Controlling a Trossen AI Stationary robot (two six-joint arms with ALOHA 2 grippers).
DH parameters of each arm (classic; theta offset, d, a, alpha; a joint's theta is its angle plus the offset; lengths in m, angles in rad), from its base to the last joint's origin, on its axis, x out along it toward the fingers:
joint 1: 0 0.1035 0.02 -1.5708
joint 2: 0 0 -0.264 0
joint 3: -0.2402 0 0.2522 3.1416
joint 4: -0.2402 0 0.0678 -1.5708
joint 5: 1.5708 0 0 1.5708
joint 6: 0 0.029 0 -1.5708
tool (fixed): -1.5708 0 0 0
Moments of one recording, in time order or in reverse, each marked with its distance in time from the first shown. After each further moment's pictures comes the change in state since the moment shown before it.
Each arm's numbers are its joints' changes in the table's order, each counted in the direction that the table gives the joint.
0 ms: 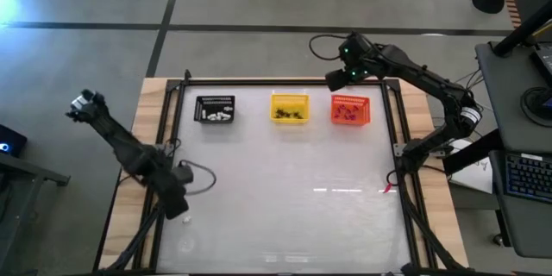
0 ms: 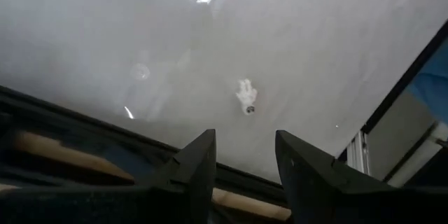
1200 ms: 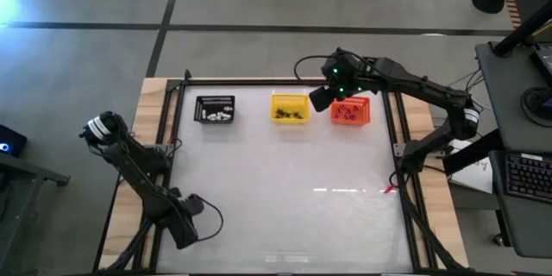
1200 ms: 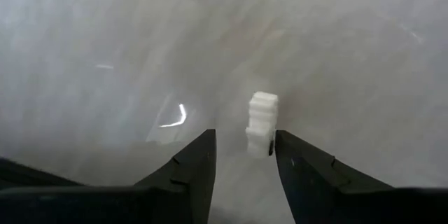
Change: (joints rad) left arm -0.215 0.498 0.064 0.350 0.015 -0.139; right arm 0.315 -0.005 -0.136 -0.026 0.075 0.159
